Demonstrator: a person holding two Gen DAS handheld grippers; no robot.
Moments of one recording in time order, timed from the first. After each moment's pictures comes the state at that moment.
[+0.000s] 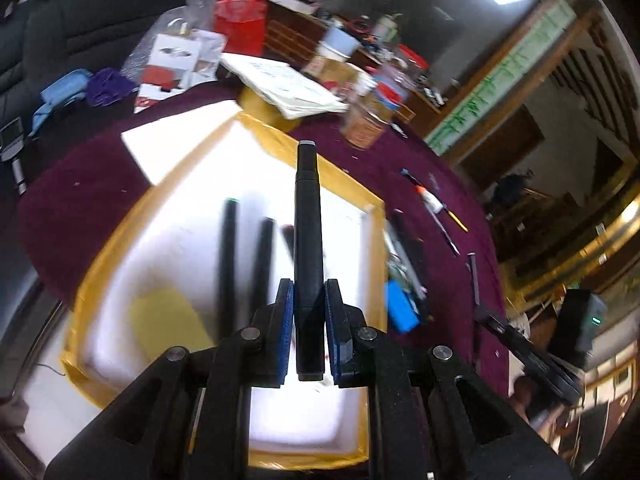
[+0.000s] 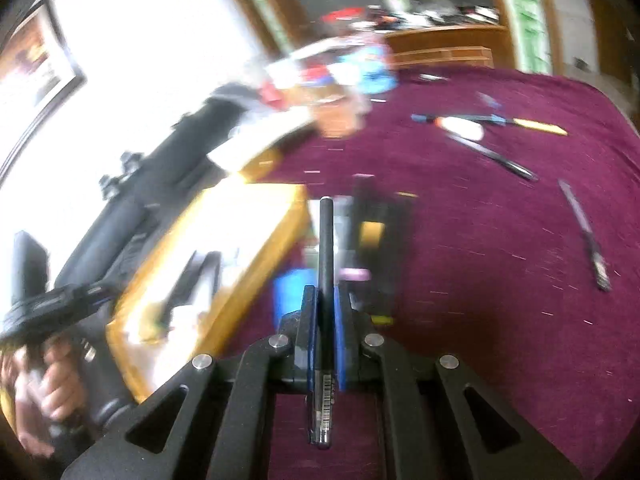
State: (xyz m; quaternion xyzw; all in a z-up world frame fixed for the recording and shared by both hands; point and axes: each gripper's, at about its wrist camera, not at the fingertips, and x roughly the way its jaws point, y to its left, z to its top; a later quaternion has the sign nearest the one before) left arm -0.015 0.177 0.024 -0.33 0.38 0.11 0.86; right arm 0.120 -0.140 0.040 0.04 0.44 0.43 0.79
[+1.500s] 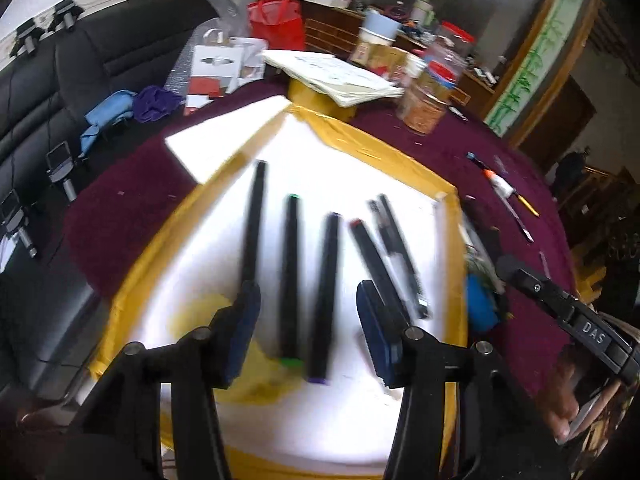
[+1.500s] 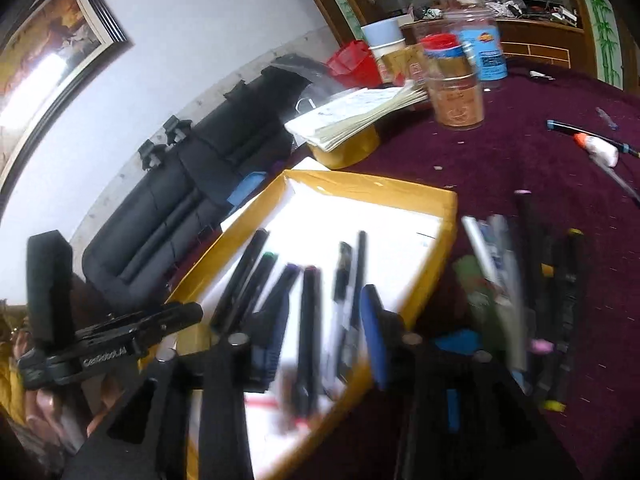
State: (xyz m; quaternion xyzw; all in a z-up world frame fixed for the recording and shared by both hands) left arm -0.014 0.162 0.006 -0.24 0.42 0.20 0.85; right arm 0.130 -0.043 0.020 0.03 0.45 0.49 0.75
